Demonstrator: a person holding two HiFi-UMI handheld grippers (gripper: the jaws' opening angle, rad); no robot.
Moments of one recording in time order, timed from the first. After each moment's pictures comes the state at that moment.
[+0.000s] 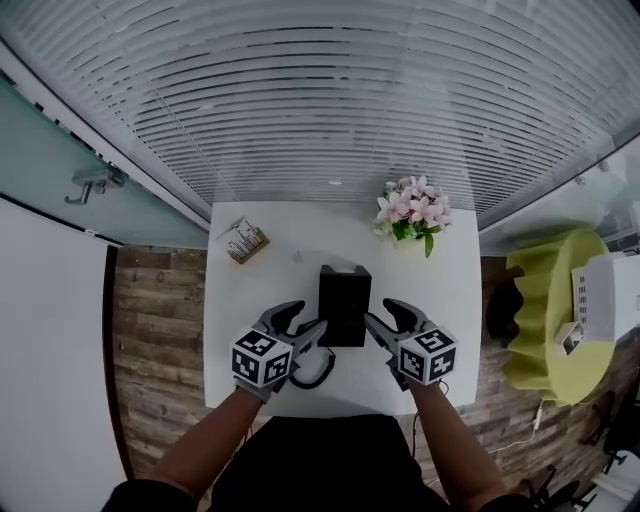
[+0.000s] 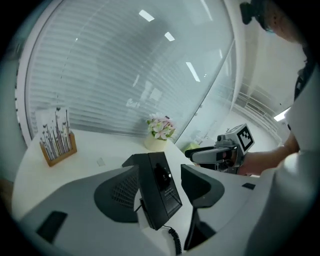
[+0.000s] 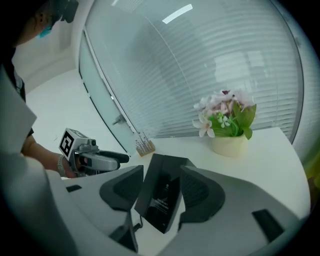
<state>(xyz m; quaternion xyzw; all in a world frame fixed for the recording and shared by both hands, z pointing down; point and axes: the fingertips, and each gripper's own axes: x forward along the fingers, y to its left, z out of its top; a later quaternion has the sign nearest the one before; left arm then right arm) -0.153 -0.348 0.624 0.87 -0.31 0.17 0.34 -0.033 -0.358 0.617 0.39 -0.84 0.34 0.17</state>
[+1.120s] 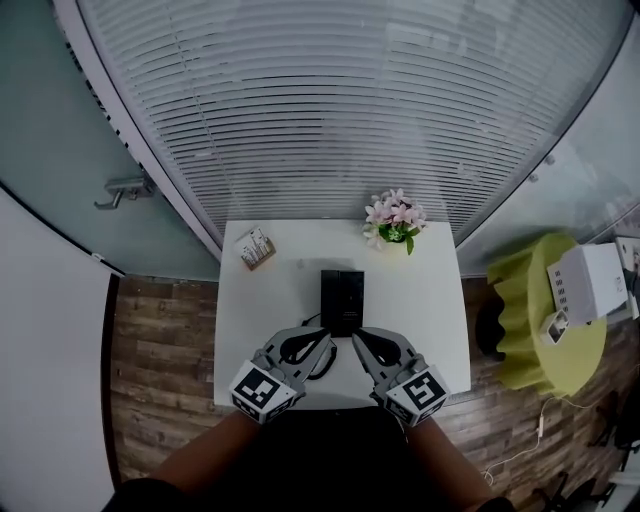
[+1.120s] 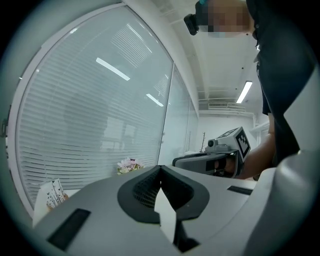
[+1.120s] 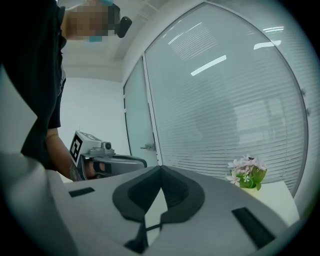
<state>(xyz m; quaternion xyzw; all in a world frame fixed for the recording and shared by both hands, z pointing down) -0.146 -0.247 0.460 0.96 -0.27 0.06 0.10 -0.102 -0.245 0.453 0.38 -0.92 0.11 0.05</state>
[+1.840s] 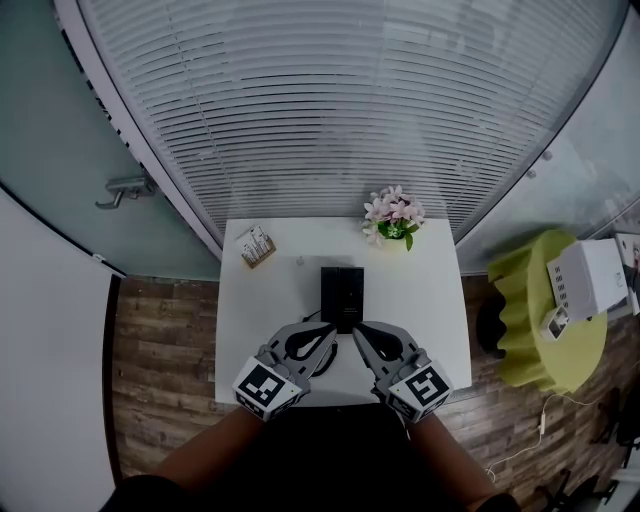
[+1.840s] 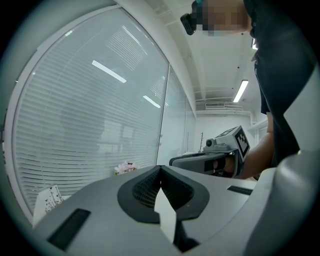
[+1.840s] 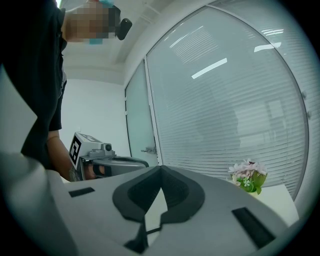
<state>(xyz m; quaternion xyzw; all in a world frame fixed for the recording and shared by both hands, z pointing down) -0.136 -0.243 0.448 0.96 -0.26 0.06 0.08 -0.102 -0.244 0.439 0.38 -0.92 0.10 0.03</state>
